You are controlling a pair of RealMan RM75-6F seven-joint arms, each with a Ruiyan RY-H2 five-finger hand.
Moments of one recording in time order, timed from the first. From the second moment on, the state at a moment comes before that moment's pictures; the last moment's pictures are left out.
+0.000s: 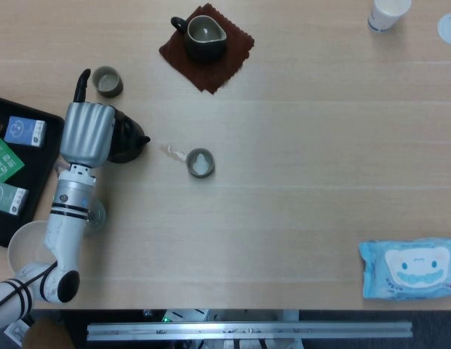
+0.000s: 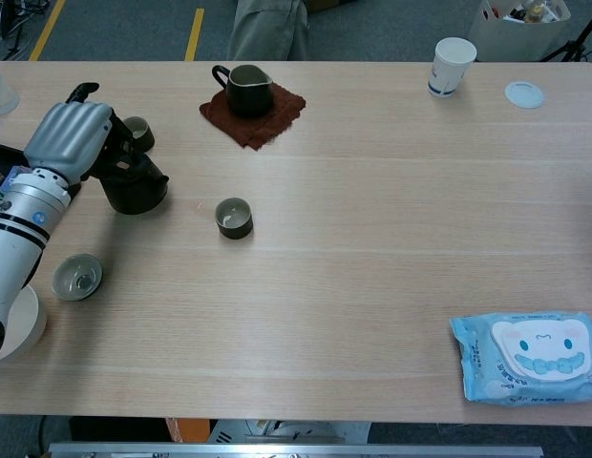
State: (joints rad) left arm -0.49 -1.76 -0.17 -1.11 1.32 1.24 0.22; right arm 0.26 -1.06 0.12 -1.78 -1.19 1.26 -0.29
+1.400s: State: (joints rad) left arm -0.48 -1.73 -0.20 -1.19 1.22 1.15 0.21; right arm 0.26 -1.06 0.12 -1.79 -1.19 1.27 -0.29
